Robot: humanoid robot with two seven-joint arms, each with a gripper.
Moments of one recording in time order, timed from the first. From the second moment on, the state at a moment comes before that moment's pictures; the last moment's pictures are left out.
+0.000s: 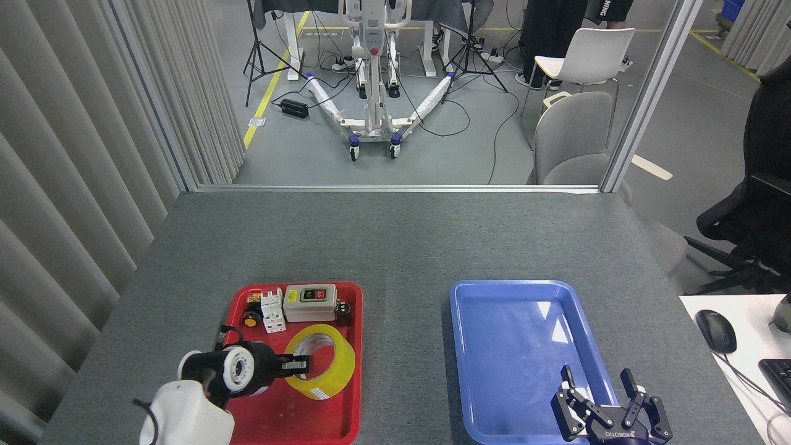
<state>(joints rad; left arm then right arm) -0.32 0.05 -0.02 -1.42 -1.13 -0.04 -1.16 0.18 -0.13 0.00 -1.57 1.30 0.01 -0.14</state>
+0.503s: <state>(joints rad) -0.18 -0.06 0.13 -1.54 -0.29 -0.23 -1.50 0.18 -0.11 0.00 -1.58 1.32 0.01 -0.14</state>
